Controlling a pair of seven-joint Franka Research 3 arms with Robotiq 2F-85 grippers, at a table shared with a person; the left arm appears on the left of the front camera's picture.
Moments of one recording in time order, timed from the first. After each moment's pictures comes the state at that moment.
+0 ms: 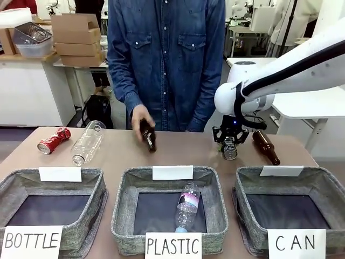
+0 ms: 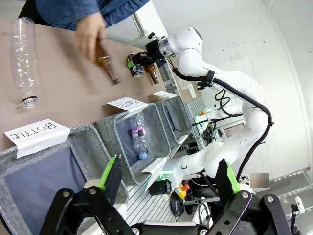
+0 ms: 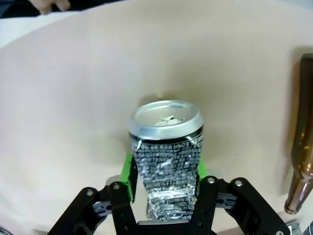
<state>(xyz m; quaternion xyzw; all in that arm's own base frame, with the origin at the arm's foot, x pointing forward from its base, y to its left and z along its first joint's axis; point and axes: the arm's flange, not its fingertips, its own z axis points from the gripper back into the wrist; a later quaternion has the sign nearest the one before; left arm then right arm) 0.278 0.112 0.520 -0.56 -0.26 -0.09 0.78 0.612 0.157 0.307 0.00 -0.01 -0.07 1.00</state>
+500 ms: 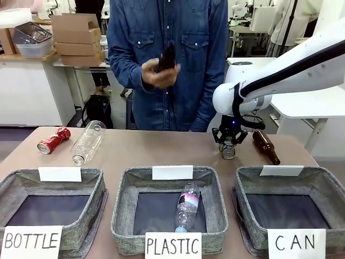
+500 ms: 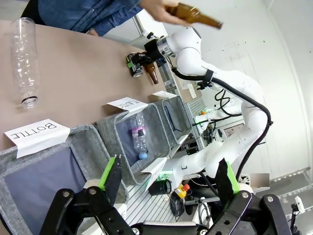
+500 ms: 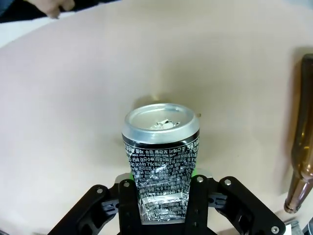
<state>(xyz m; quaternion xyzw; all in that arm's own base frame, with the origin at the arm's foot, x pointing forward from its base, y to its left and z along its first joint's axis) 0.278 0.112 0.520 -0.56 -0.26 -0.09 0.78 0.615 0.159 0.306 -0.01 0.00 -0.07 1.00</state>
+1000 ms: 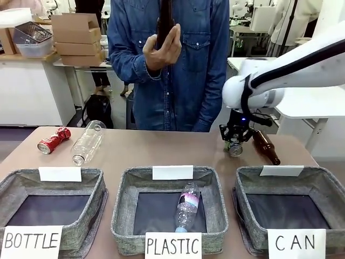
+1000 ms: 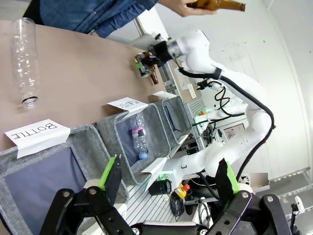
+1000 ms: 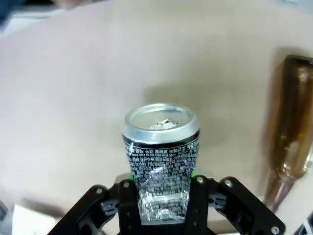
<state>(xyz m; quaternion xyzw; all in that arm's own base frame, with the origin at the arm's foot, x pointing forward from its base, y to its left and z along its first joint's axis) 0.277 0.112 0.520 -0.56 -0.26 -0.09 0.78 0.593 0.108 0.339 0.05 0.00 -0.01 1.00</state>
